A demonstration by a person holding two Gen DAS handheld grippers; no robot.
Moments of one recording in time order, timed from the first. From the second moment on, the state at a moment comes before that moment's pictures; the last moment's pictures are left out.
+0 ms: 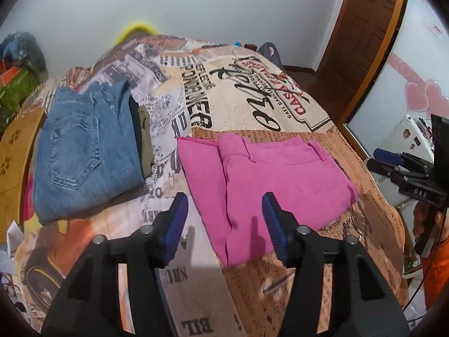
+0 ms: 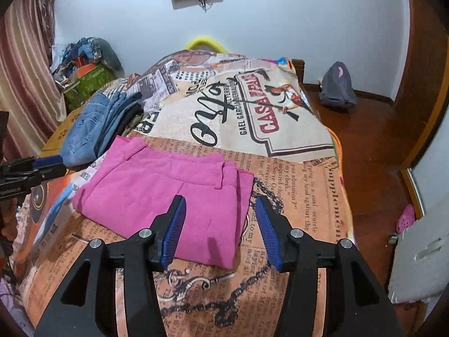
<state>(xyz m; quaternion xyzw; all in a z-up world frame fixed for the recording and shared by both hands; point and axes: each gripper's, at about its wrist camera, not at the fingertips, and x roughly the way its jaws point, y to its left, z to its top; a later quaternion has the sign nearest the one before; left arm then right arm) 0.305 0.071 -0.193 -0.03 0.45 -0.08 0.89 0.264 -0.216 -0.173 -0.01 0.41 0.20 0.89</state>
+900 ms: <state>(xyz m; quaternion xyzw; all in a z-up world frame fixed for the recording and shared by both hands) 0.372 0.070 -0.274 -0.11 0.53 -0.11 0.84 0.332 -0.207 -0.265 0.04 0.50 0.23 0.83</state>
